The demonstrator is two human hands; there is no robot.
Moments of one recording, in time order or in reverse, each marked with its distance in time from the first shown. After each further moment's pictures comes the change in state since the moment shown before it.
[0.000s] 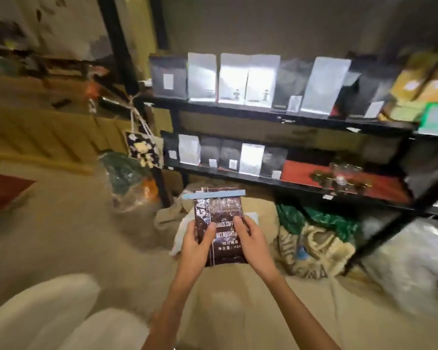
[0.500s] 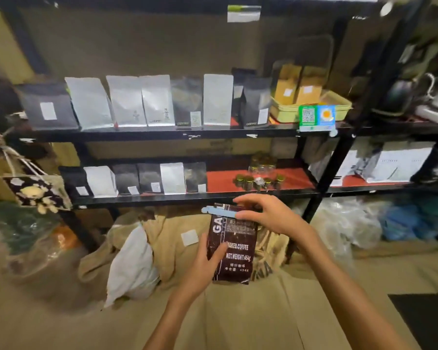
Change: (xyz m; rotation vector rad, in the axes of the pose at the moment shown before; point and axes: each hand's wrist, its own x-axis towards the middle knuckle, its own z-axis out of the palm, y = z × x) left_hand 0.004 -0.008 0.188 0.147 -0.605 0.011; right_hand 0.012 -0.069 -0.254 -0.831 0.059 -0.115
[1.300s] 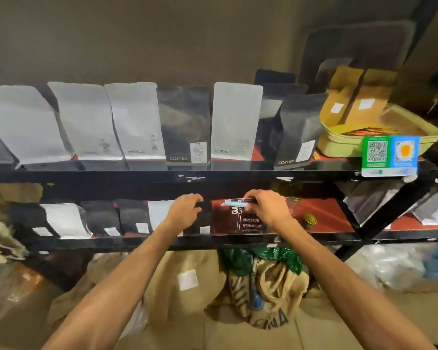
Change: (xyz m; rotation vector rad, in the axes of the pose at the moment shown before) left_hand 0.438 0.002 -0.126 0.951 0.014 0.066; right_hand 0.344 0.111 -0.014 -0.422 0.139 0.116
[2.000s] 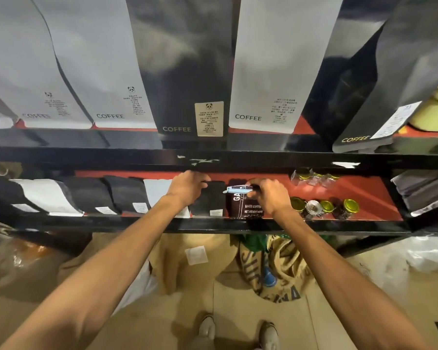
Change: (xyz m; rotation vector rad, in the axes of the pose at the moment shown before) left_hand 0.091 -0.070 0.051 0.167 -0.022 -0.020; right_hand 0.098 0.020 0.133 0.146 -0.110 0.077
